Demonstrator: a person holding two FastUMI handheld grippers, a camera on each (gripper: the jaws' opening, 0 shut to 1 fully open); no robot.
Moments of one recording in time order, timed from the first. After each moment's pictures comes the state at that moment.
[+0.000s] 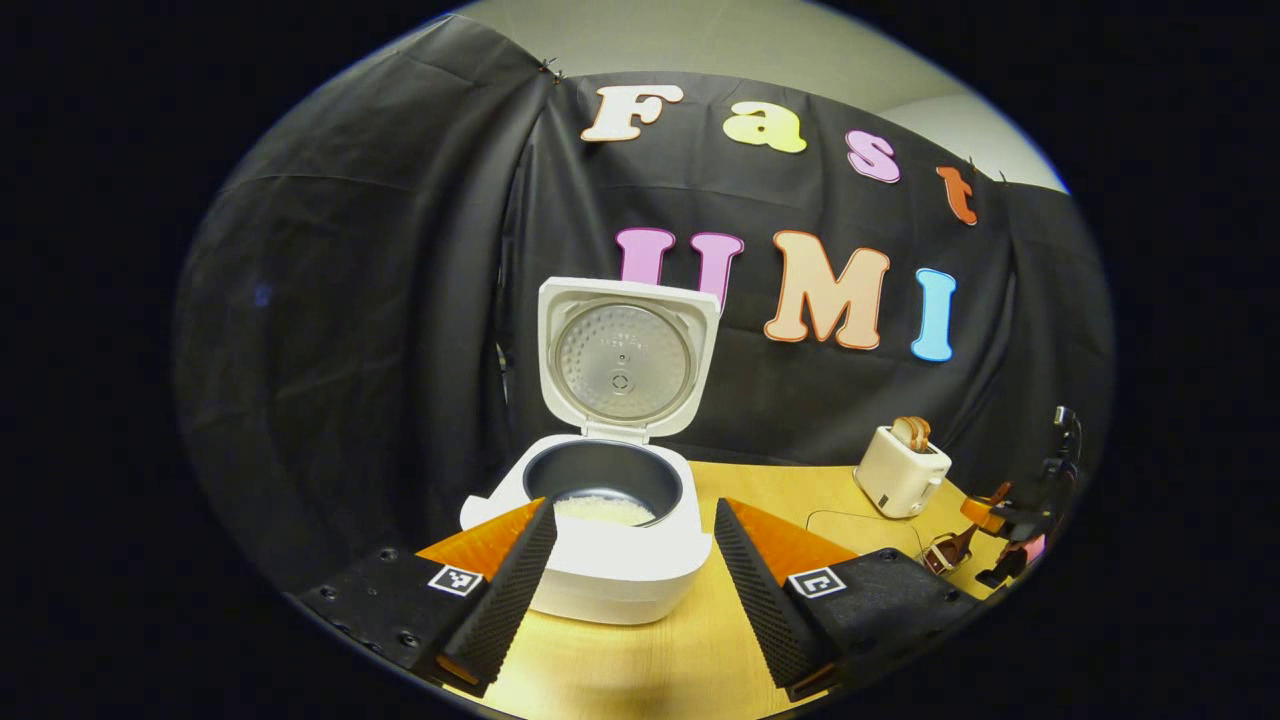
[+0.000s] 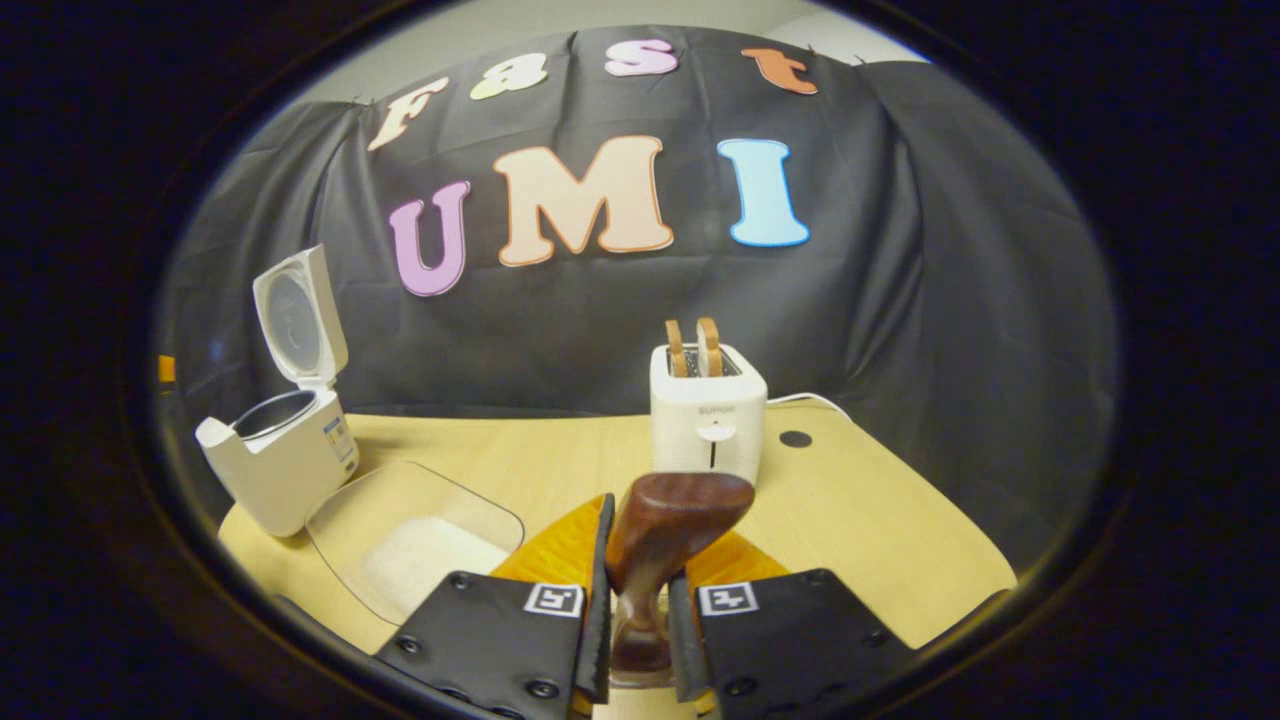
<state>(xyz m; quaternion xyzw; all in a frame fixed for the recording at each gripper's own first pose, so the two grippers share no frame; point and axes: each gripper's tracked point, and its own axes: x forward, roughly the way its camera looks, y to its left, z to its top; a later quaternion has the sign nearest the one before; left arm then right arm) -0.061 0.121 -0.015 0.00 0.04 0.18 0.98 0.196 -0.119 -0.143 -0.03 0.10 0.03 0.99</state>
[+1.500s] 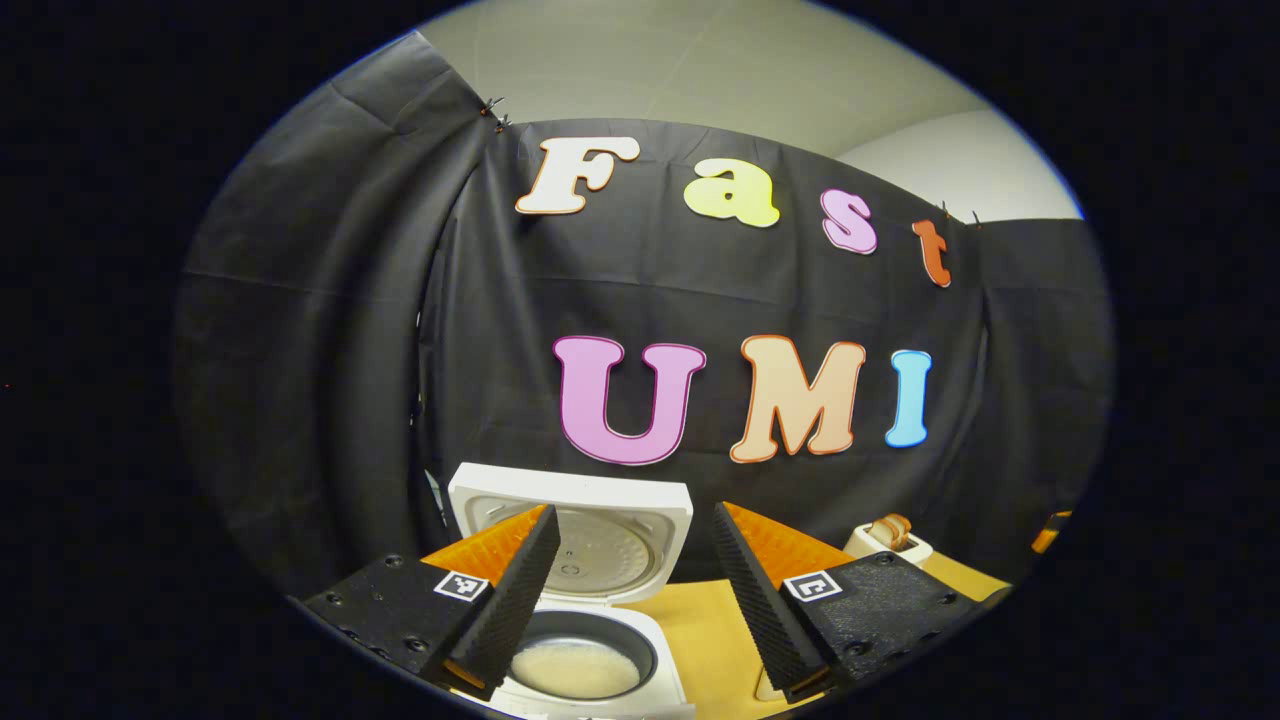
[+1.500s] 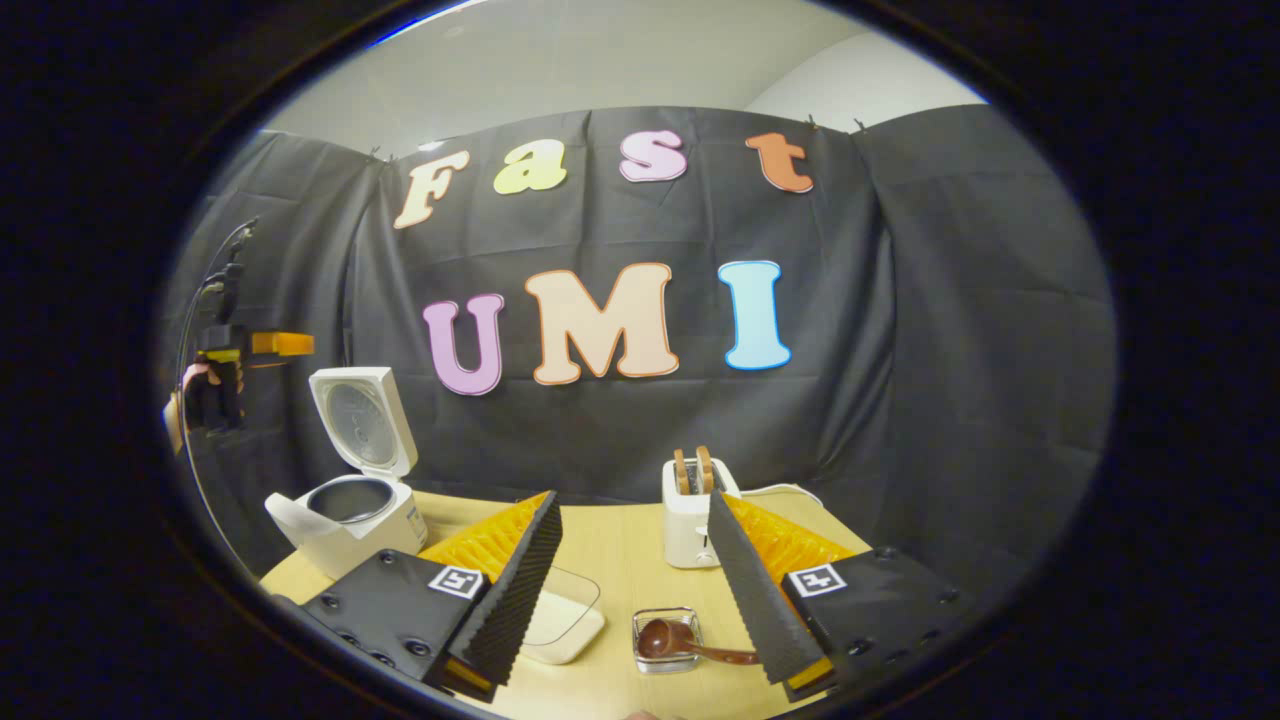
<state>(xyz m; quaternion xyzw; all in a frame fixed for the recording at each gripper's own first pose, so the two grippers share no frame) 0.081 0.146 0.179 0.04 -0.07 0.10 0.99 0.067 -0.077 0.038 -0.03 -0.01 0.04 1.00</state>
